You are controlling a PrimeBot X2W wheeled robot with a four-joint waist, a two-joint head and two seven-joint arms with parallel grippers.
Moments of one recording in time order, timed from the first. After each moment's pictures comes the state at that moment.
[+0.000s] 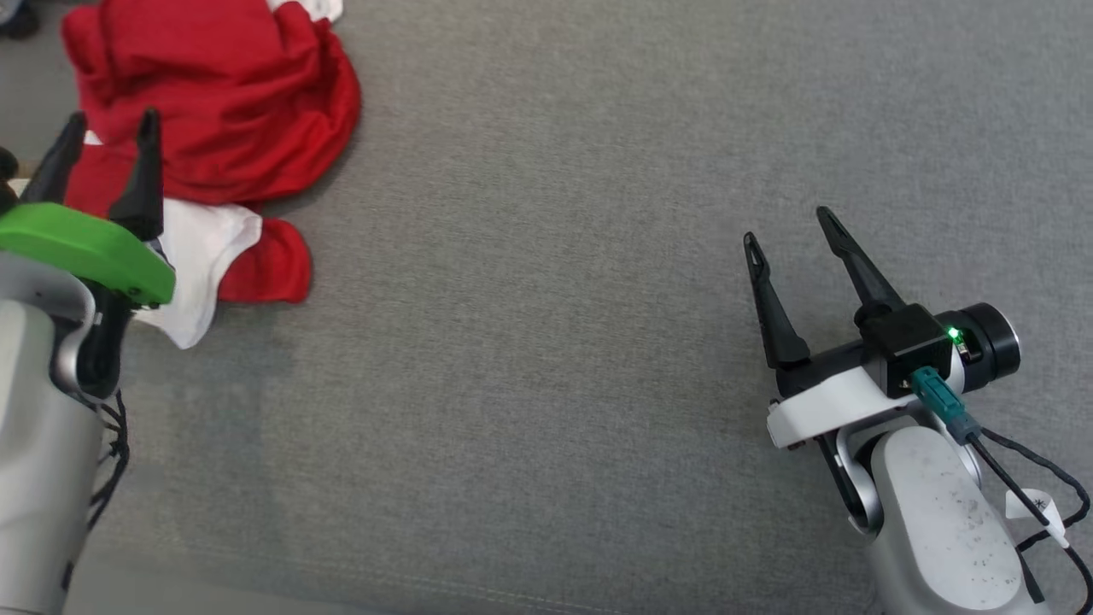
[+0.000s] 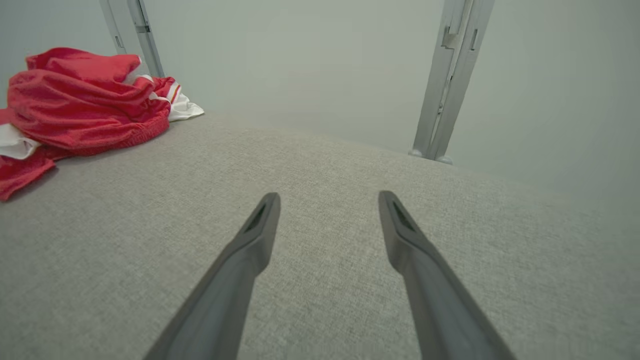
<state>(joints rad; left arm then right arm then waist) -0.74 0.41 -0.29 0.65 -0.69 -0.13 -0.13 -0.30 -0.05 0.10 0.19 -0.10 0.13 -0.26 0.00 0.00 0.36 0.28</state>
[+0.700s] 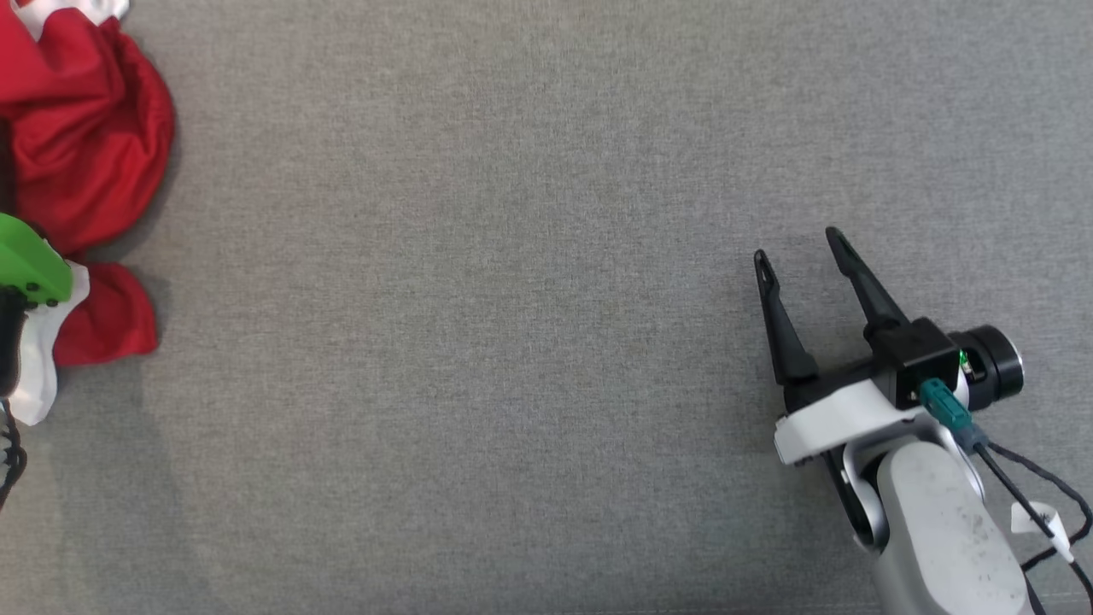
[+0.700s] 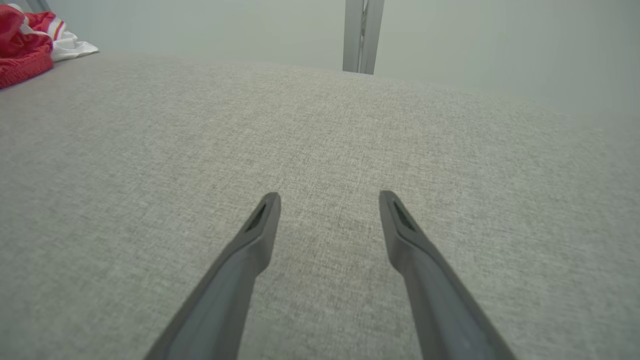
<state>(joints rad) -0.89 0.55 -0.46 0.91 -0.76 -0.13 -0.19 -0.28 -0.05 0.08 0.21 -0.07 0.13 -0.26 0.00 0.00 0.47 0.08</state>
